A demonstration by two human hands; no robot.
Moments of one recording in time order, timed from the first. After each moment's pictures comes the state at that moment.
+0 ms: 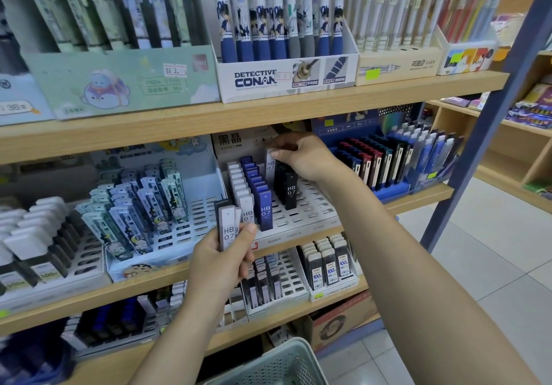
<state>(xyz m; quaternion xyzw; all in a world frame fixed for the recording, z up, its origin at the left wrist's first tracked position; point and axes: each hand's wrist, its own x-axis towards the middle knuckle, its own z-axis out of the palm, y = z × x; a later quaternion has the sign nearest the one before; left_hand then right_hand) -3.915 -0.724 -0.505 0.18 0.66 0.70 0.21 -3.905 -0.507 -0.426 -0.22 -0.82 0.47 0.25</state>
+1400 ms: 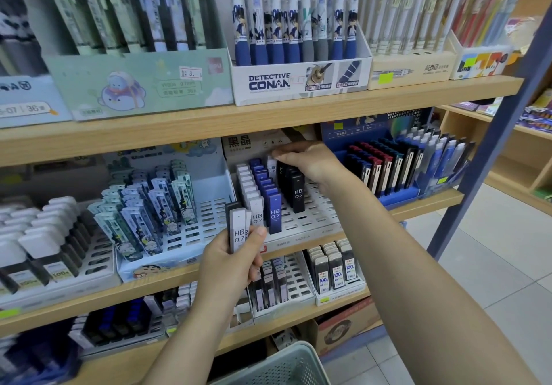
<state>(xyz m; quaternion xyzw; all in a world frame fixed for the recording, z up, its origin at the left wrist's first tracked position) -3.914 -0.724 -0.503 0.18 0.66 0.70 0.20 -3.913 -0.503 -0.433 -0.24 -0.74 0.59 0.23</state>
